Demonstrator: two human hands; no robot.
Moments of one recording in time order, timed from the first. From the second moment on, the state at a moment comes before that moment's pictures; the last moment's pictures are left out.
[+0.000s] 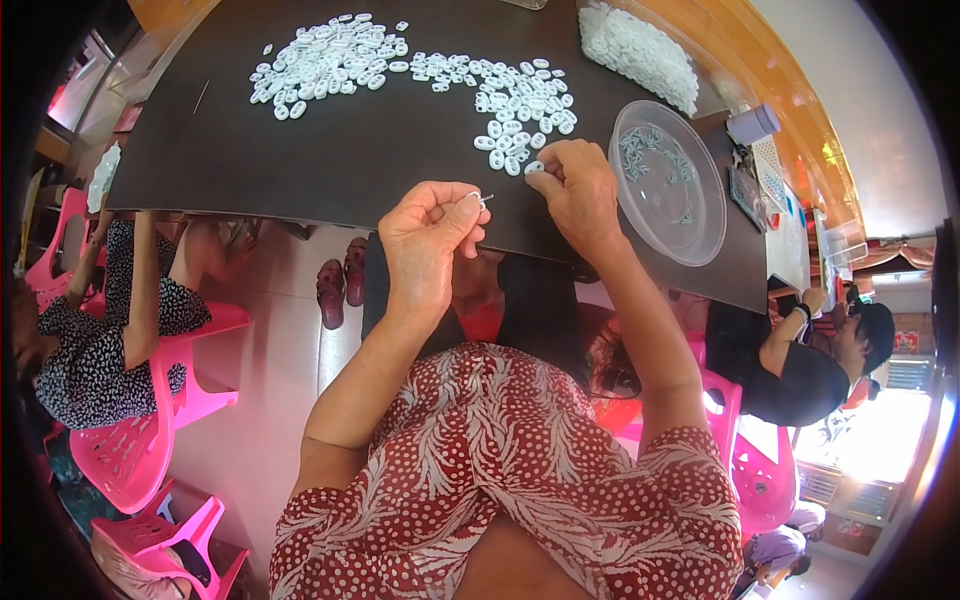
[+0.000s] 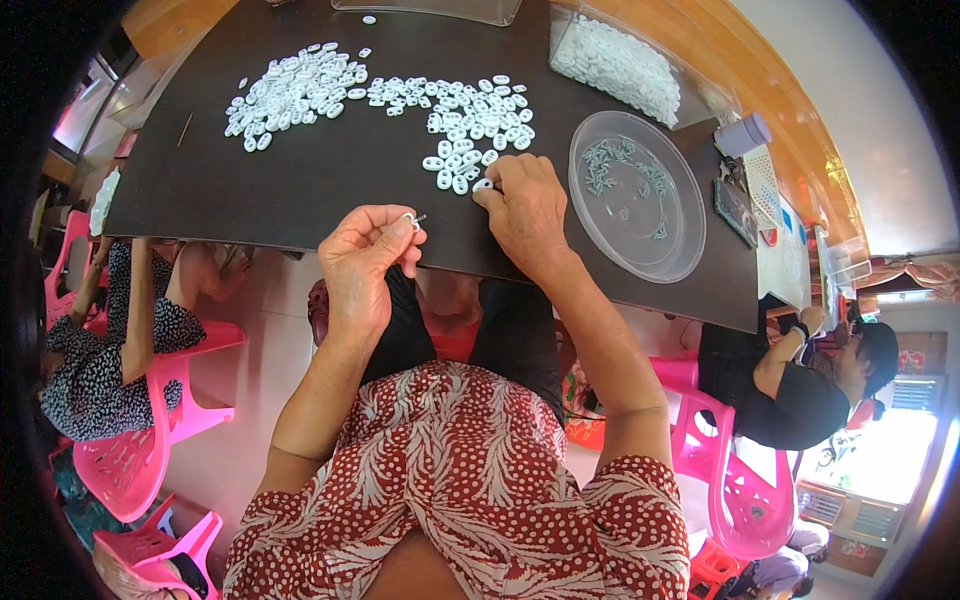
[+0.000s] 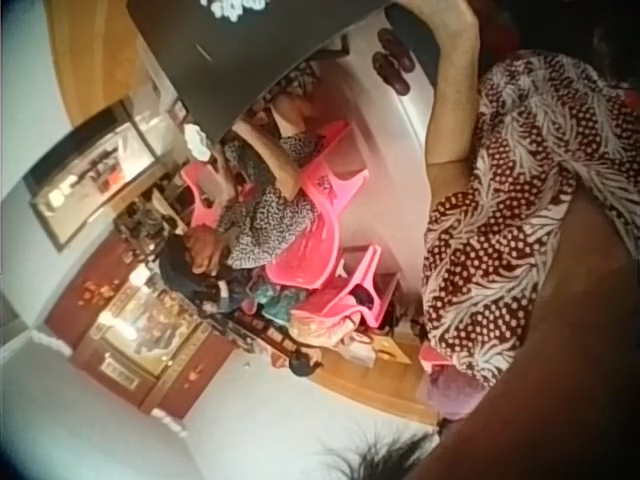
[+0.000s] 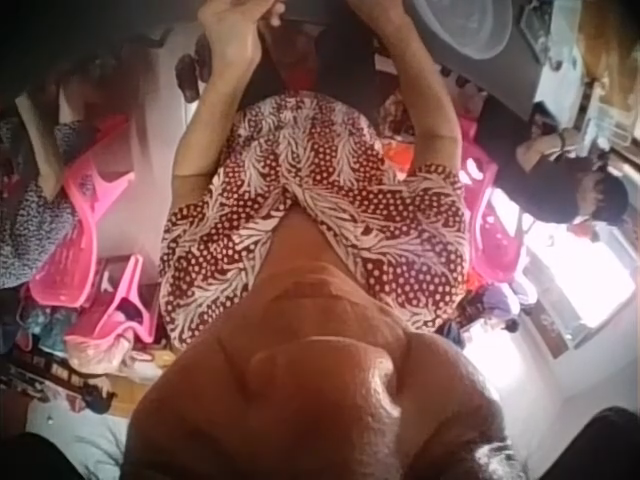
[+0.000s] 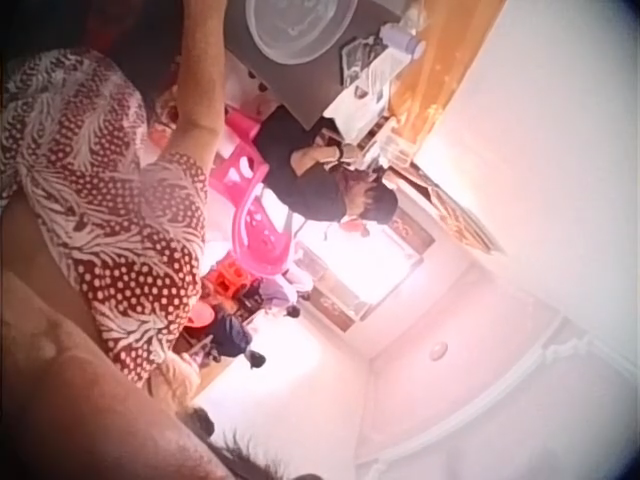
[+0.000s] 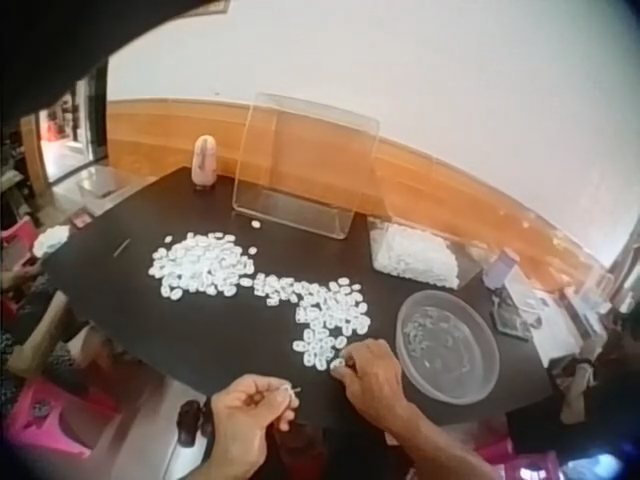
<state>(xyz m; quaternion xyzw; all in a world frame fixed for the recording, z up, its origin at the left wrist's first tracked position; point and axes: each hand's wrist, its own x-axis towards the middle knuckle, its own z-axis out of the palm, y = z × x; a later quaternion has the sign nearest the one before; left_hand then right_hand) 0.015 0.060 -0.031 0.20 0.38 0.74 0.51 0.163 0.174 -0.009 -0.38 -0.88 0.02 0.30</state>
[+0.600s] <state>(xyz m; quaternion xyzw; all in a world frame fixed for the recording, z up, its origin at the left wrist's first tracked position) 0.021 0.061 -0.028 0.22 0.38 0.74 0.50 0.162 0.132 0.004 -0.40 -0.79 0.32 0.34</state>
